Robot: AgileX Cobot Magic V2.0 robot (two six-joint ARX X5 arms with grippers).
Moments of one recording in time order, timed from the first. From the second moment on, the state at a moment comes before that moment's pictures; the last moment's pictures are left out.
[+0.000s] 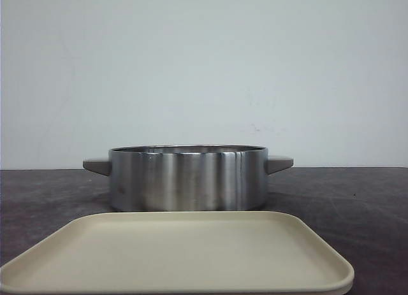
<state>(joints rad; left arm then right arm) -0.61 0.78 1.18 -0.67 -0.08 -0.18 0.86 0.97 0.84 0.01 0.26 0.26</state>
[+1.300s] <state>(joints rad) -0.61 0.78 1.18 -0.67 -0.08 -0.18 0.09 0.00 0.01 -0.13 0.02 0.10</state>
